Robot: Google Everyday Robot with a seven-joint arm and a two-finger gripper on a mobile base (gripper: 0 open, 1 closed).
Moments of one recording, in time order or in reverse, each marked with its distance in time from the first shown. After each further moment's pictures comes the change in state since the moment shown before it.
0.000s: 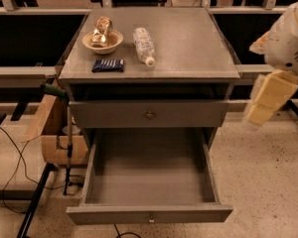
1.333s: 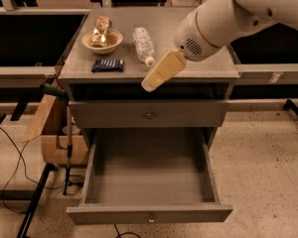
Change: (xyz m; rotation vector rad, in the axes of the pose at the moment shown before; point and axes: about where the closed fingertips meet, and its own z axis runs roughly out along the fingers) arm -0.172 -0.058 0.076 0.063 -0.423 0.181
